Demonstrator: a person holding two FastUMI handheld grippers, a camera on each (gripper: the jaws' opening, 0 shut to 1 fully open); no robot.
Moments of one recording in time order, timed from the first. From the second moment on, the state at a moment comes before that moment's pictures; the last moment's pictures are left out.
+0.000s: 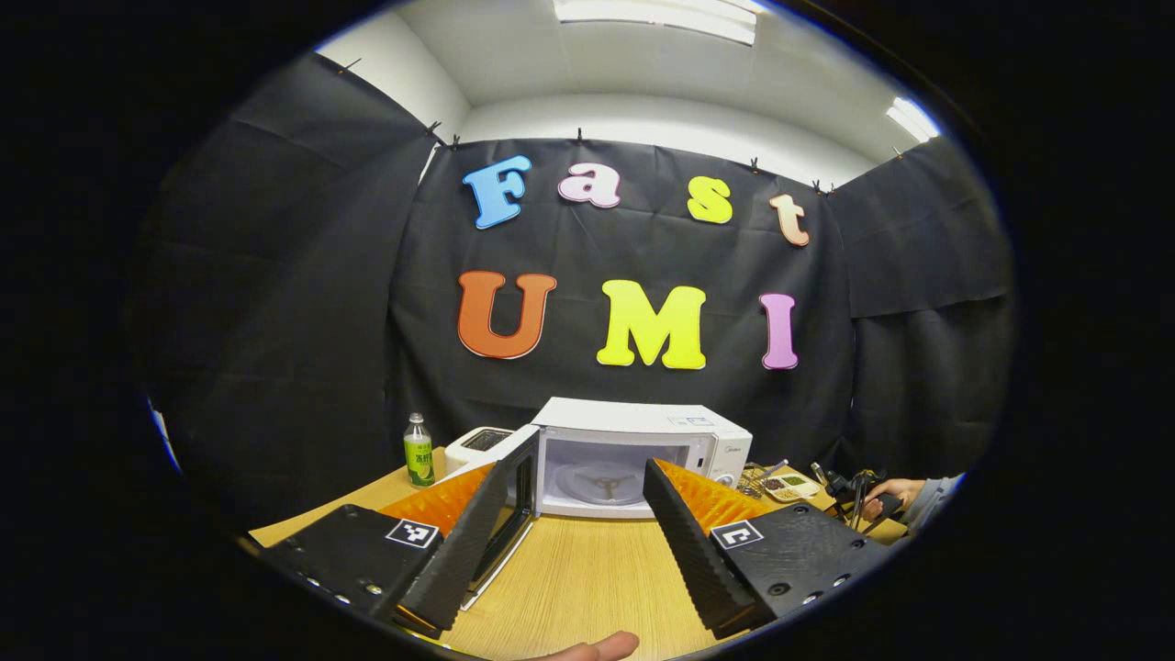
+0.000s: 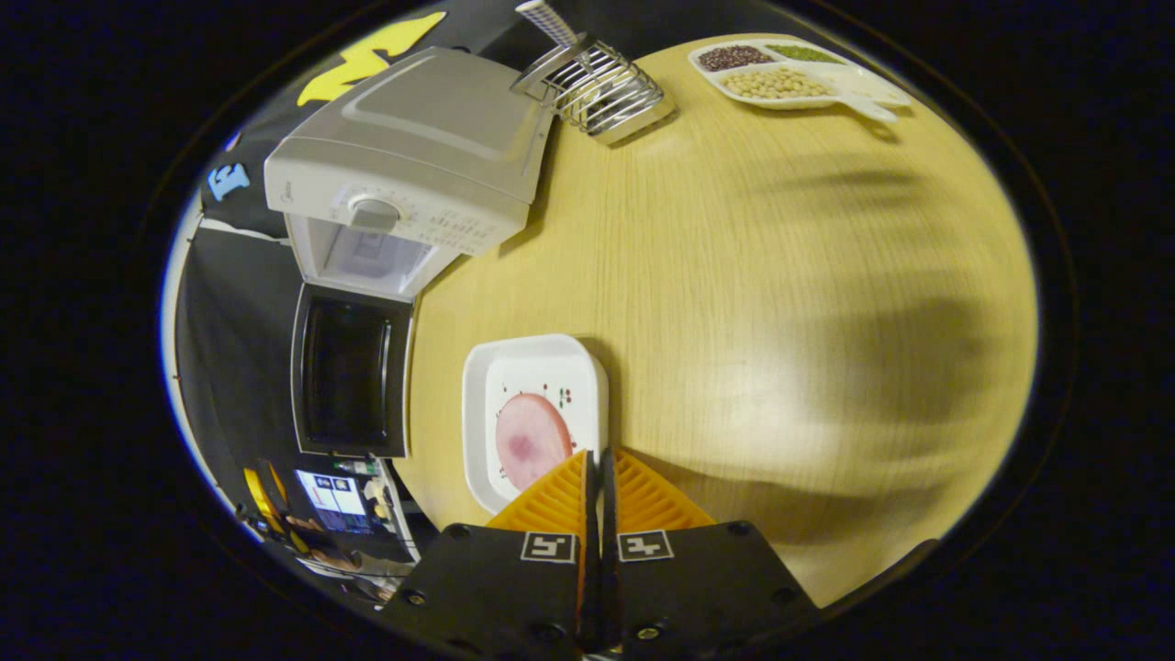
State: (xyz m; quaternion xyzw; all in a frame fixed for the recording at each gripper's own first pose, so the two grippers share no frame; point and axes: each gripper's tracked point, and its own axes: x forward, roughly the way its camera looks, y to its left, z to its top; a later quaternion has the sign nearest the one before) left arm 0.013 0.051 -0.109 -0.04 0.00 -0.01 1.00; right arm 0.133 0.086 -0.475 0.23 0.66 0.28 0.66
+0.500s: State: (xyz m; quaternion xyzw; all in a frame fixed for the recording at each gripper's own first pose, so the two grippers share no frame) left arm -0.013 0.050 -0.090 -0.01 -0.02 -0.03 1.00; right arm 0.141 0.083 -0.468 0.28 0.63 0.28 0.67
